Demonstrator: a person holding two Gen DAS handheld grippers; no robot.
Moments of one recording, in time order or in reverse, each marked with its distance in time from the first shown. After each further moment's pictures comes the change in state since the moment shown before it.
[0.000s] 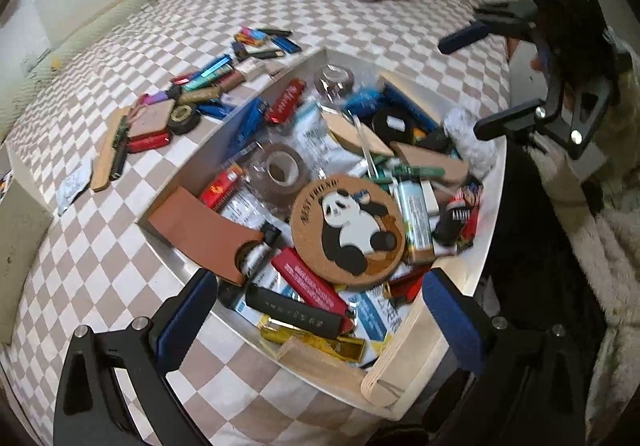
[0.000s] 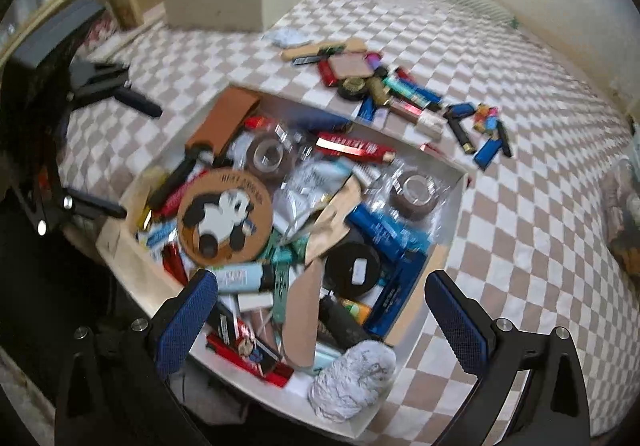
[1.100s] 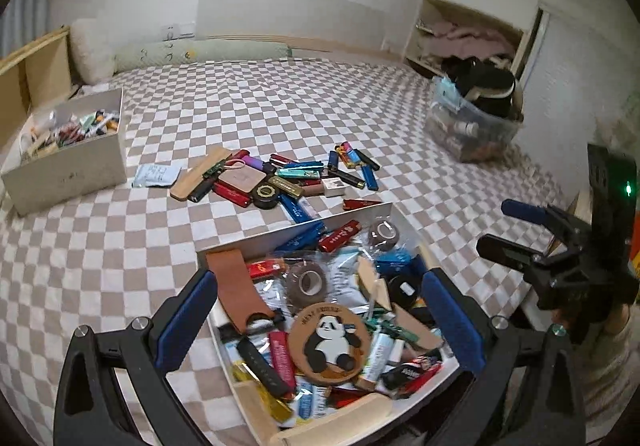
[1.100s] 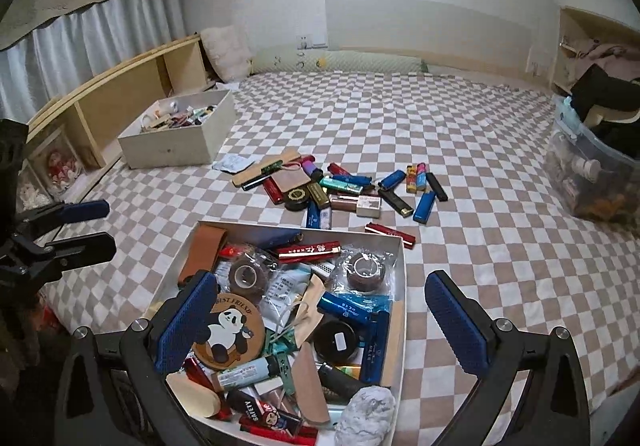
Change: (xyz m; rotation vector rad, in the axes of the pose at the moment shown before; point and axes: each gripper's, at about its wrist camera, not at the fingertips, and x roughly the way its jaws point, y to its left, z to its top) left arm -0.086 -0.006 0.018 -0.514 -0.373 0.171; right arm -0.064 -0.019 -0.003 0.295 -0.360 -0.098
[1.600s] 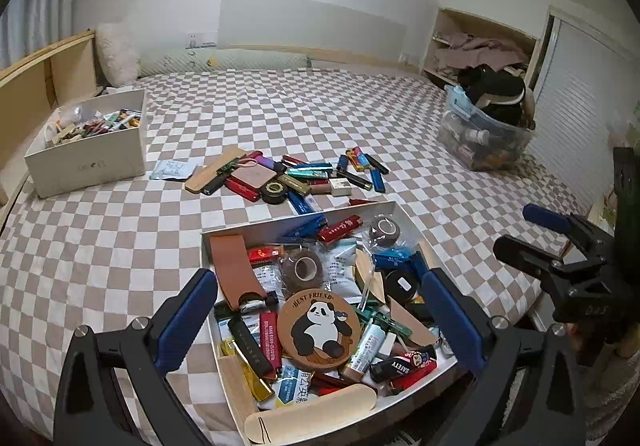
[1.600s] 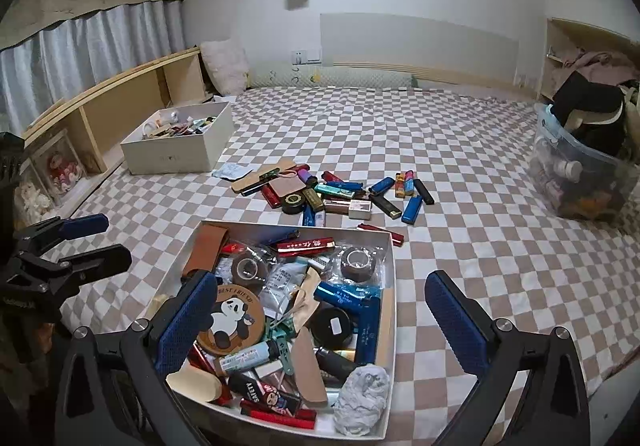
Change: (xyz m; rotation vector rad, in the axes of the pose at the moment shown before) left arm -0.017 -0.029 -0.030 -0.030 -0.062 0.094; right arm -0.029 0.005 -0.024 0.000 -0.056 -0.026
